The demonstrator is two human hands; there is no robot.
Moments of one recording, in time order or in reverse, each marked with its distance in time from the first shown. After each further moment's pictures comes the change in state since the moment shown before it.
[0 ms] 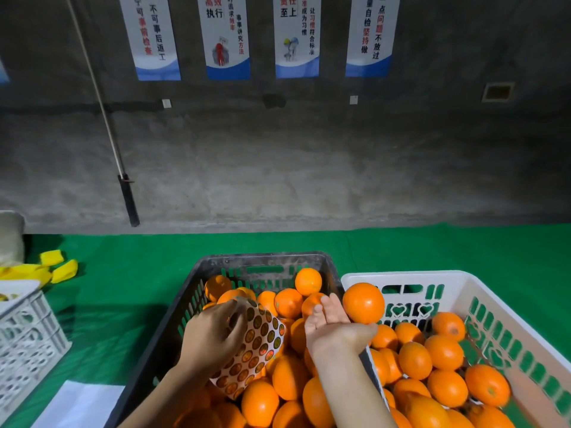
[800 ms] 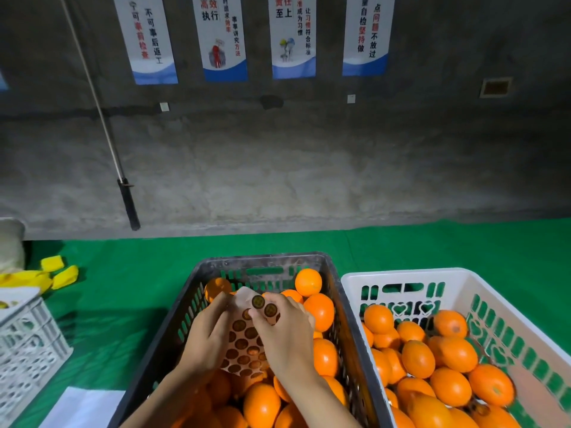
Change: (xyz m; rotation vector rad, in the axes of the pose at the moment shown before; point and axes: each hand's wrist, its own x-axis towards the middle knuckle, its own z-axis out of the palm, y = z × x) left_hand 0.001 -0.011 0.008 -0.424 0.019 -0.206; right_hand -0.006 0.054 -0.018 -1.782 -0.532 -0.991
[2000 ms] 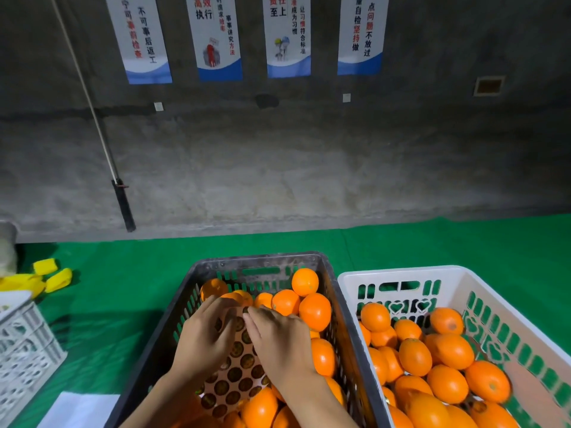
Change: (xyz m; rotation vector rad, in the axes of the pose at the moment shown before) left_hand 0.001 0.011 -0.006 0.295 -0.027 0.165; right_hand -0.006 -0.003 -0.005 -0.587 0.172 -0.530
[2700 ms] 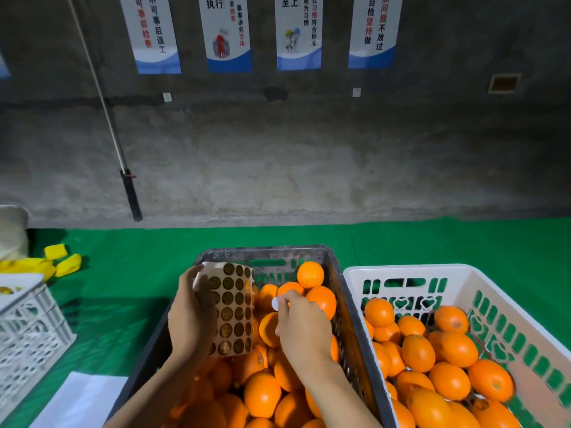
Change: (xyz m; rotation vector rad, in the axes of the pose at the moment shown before) left_hand 0.007 -0.009 0.002 -0.006 0.351 -0.440; right_hand 0.003 0.022 -0.002 0.328 -0.327 0.426
